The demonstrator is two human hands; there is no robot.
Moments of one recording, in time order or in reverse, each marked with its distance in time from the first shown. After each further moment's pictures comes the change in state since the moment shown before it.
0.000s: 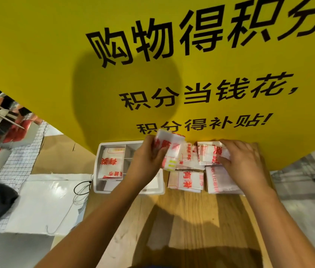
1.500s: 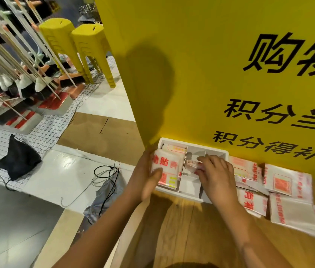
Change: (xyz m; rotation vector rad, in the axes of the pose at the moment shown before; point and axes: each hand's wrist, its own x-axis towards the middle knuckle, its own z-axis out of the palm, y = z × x) left_hand -0.067 -0.137 -0.138 -0.192 0.109 -0.173; right_hand -0.013 -0.210 0.106 -0.012 0.032 -0.400
